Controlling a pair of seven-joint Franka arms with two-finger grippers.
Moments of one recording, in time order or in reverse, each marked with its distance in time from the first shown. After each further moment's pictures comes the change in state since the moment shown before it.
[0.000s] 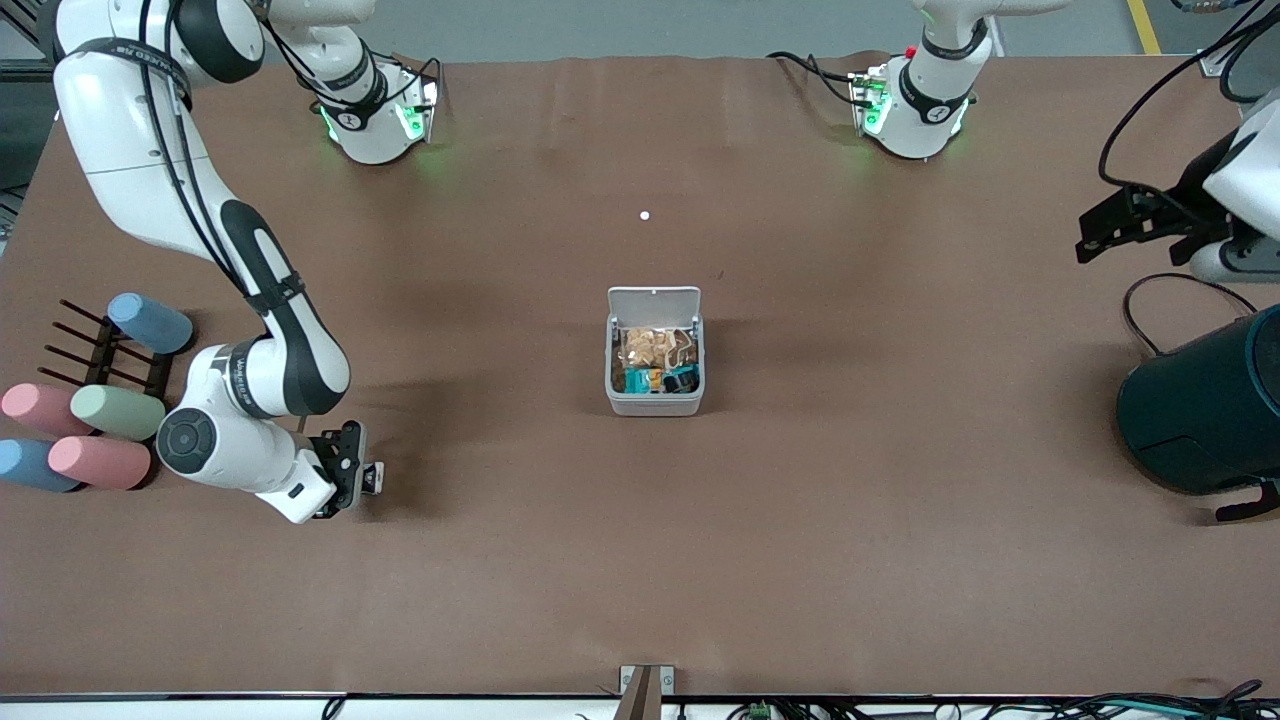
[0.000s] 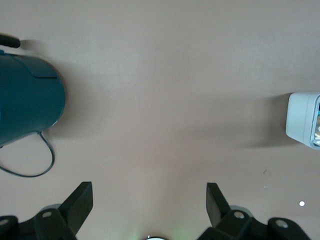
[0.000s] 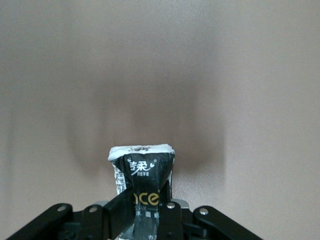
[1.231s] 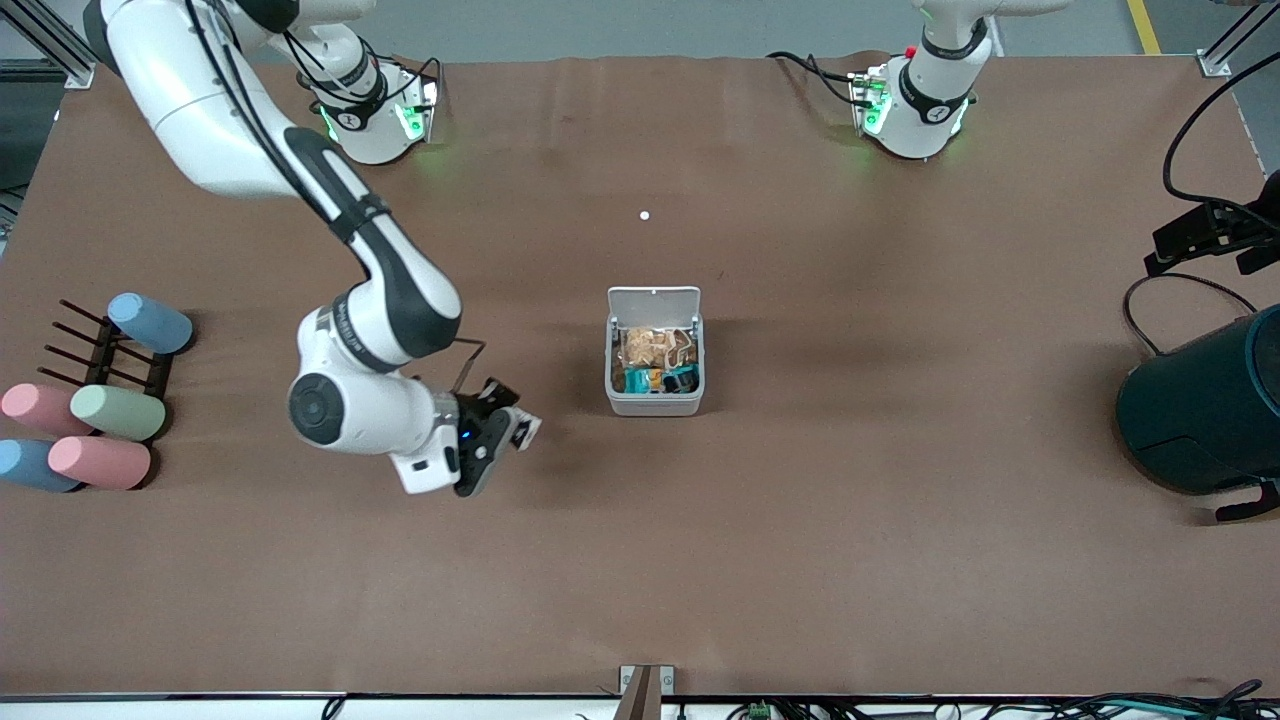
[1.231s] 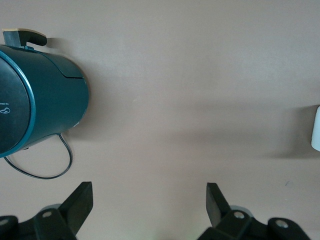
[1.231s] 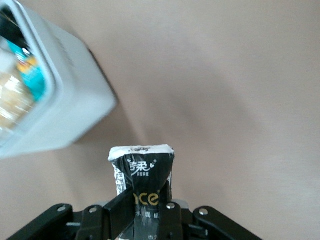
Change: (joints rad) left arm 0.015 0.025 0.119 -0.025 0.000 0.060 0.093; right arm 0.128 -0.065 0.288 0.098 0.166 -0.245 0.940
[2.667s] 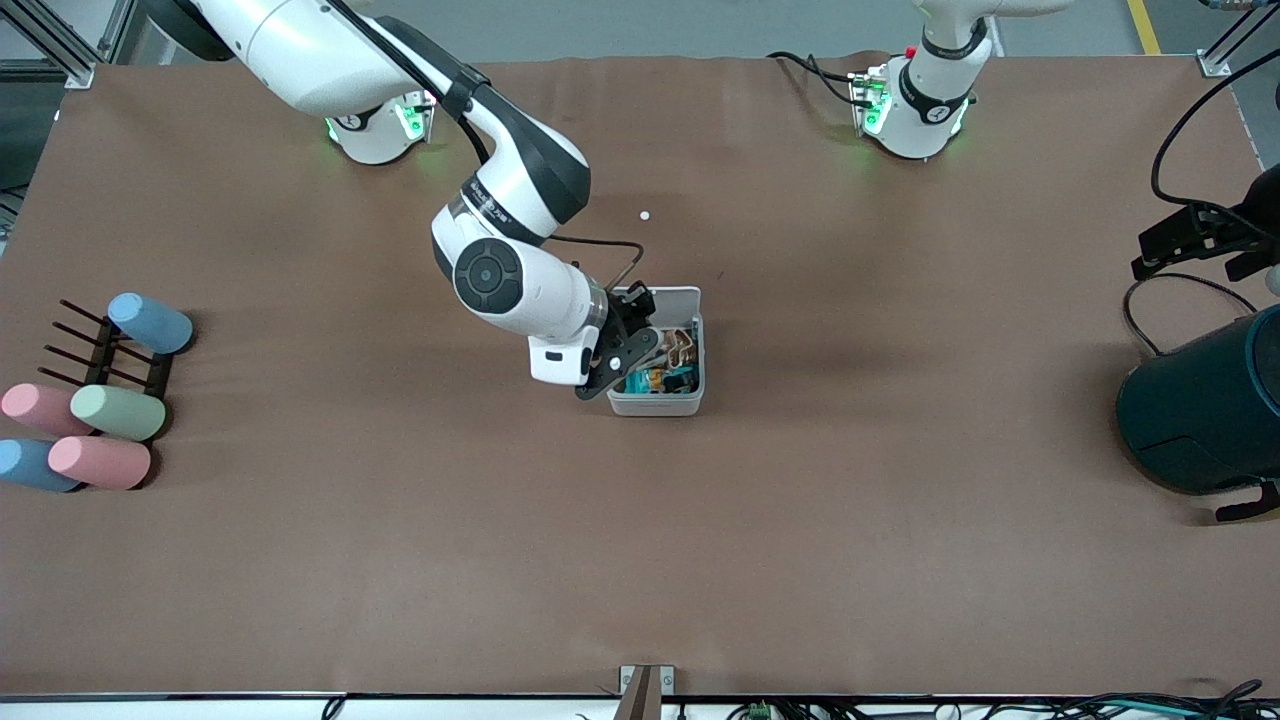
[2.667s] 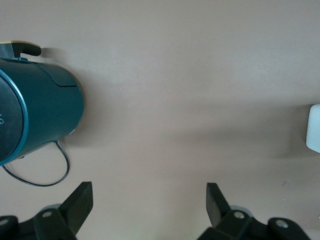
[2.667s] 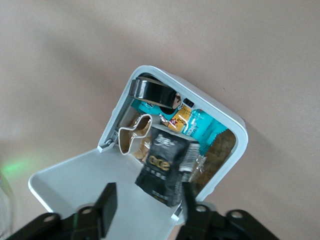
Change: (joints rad) left arm -0.021 0.012 -0.014 0.025 0.000 0.004 -0.001; right arm 0.201 -0.078 0.070 -0.004 -0.002 0.030 0.599
